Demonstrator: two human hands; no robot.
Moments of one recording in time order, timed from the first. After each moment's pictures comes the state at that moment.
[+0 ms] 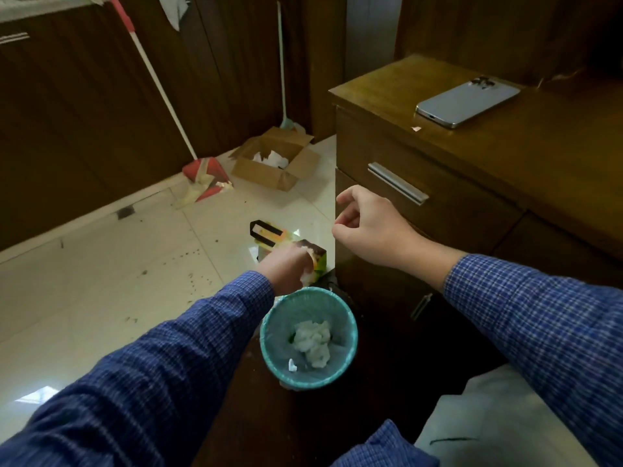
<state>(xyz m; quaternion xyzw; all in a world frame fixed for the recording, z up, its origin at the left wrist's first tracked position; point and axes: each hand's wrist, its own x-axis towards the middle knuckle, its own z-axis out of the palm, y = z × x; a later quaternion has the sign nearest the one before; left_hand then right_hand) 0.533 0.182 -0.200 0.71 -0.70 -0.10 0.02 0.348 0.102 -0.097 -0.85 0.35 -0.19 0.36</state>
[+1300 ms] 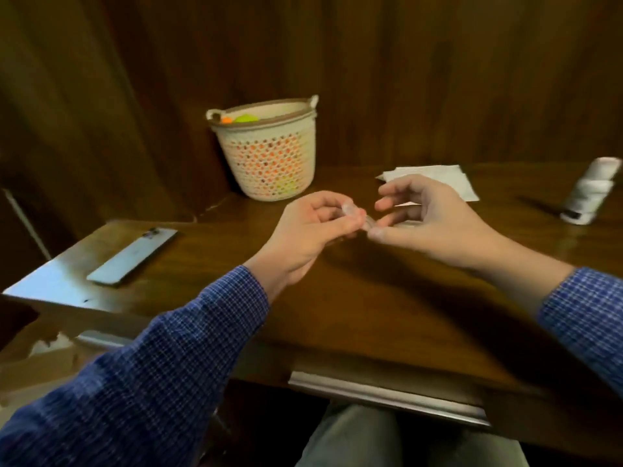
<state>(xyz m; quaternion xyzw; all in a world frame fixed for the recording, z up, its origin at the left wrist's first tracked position) 0.062 0.048 0.046 0.30 -0.64 -0.59 0.40 -0.141 0.116 0.060 -0.65 0.53 -0.47 0.28</state>
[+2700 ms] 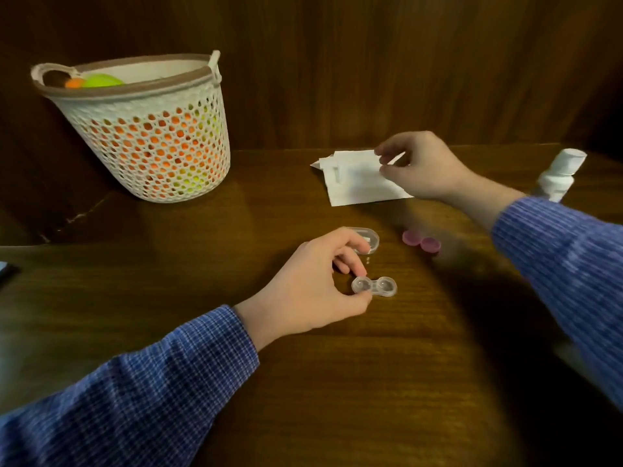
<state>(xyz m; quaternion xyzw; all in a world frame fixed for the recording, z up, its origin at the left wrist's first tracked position) -0.029 0.003 -0.012 0.29 -0.86 -0.35 0.20 -0.277 -0.033 0.045 -0.63 0.70 -0.32 0.07</state>
